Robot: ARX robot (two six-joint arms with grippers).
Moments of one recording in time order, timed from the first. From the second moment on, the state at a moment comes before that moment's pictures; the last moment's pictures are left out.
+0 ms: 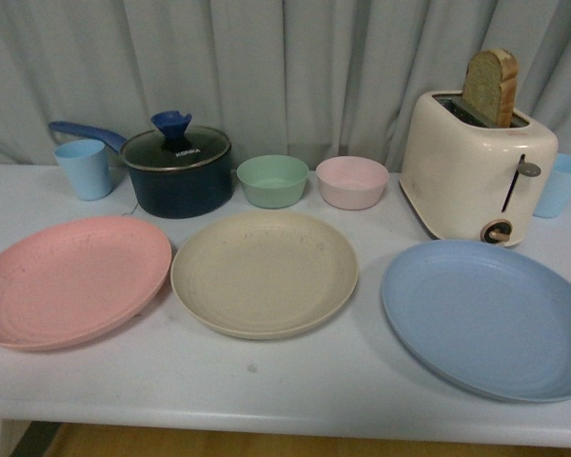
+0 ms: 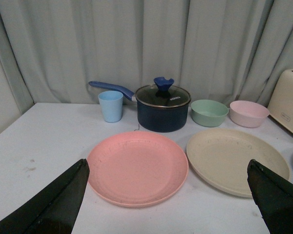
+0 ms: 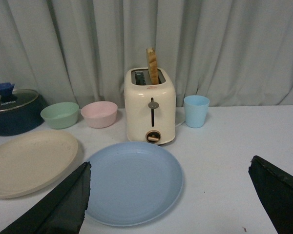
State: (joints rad) left arm 0.00 0.01 0.01 0.00 0.00 -0.01; right arm 0.00 0.00 0.01 0.00 0.00 0.00
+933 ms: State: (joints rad) left arm 0.00 0.01 0.01 0.00 0.00 -0.01; right arm 0.00 0.00 0.01 0.00 0.00 0.00
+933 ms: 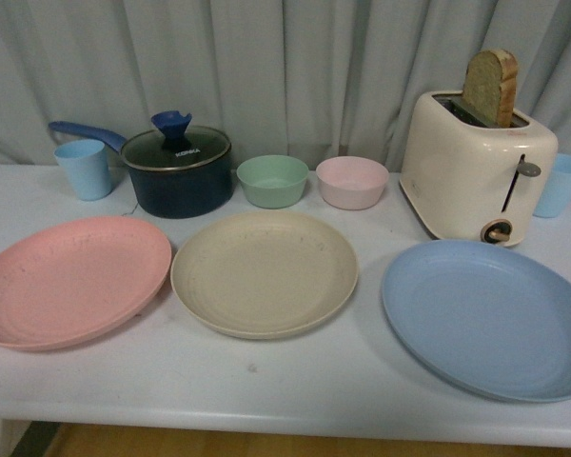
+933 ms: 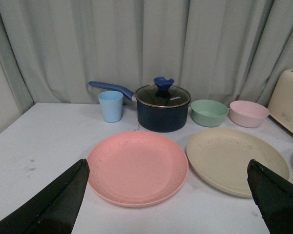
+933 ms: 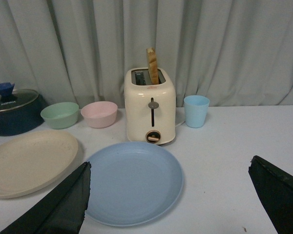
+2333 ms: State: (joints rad) left arm 0.00 0.01 0.01 0.00 0.00 -0.01; right arm 0.00 0.00 0.01 0.00 0.00 0.00
